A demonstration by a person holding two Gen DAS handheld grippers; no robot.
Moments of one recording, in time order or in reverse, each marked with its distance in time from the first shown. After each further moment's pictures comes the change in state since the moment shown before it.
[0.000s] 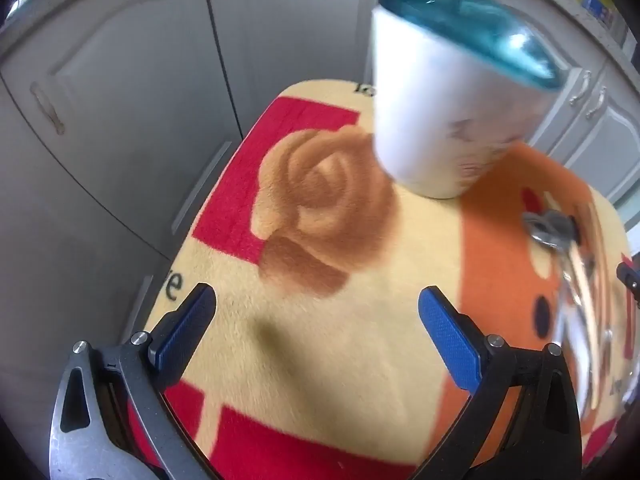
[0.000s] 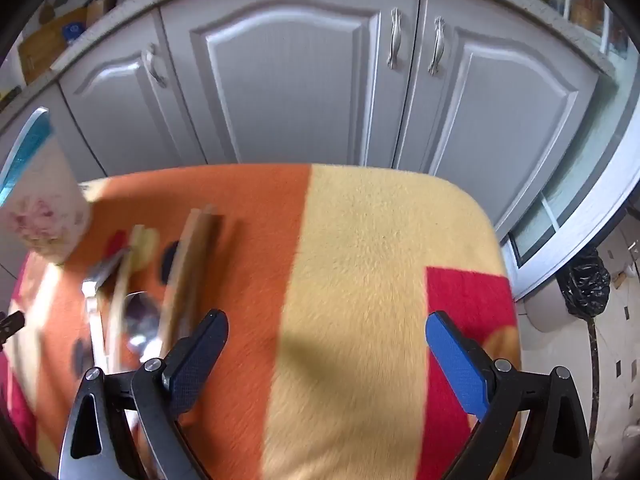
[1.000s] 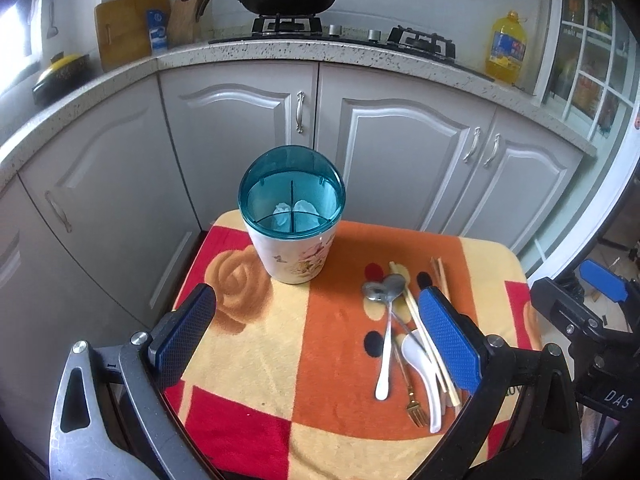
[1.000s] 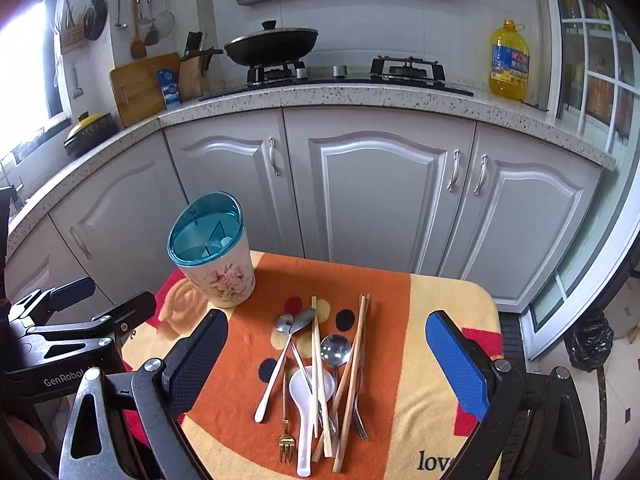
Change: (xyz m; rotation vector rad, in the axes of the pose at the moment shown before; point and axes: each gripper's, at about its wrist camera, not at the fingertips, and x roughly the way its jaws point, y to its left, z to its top) left arm -0.162 -0.074 0.025 0.076 -0.259 -0.134; right arm -0.194 0.095 0.007 -0.097 -0.246 0.152
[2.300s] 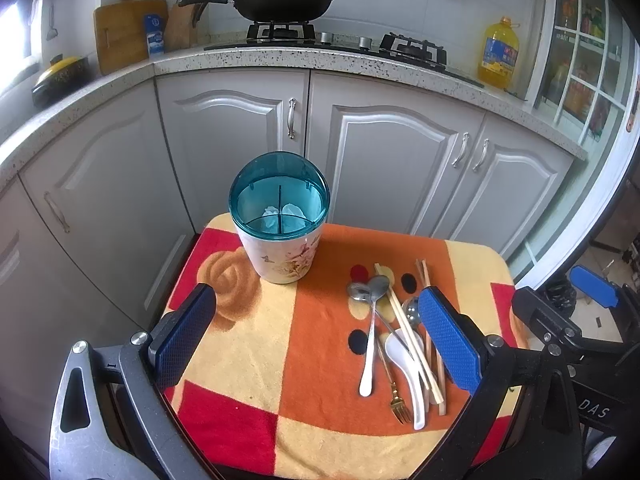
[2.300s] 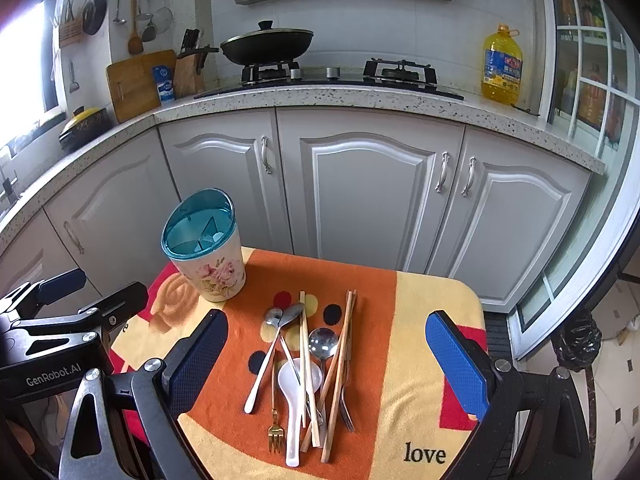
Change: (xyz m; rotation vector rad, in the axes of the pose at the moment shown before) left arm -0.015 -0.010 -0.003 -0.013 -0.018 -0.017; right arm -0.009 -0.001 -0.004 -0.020 0.004 -0.045
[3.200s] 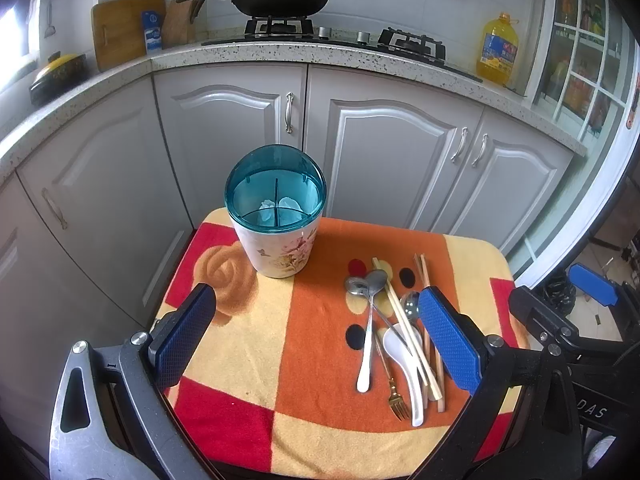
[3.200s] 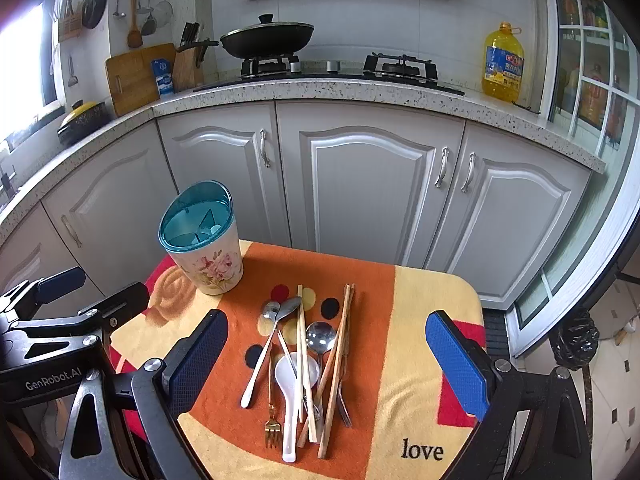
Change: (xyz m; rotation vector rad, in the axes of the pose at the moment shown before) left arm 0.003 -0.004 -0.002 -0.001 0.017 -0.001; right arm 0.003 -0.001 -0.001 -0.007 0.023 -0.008
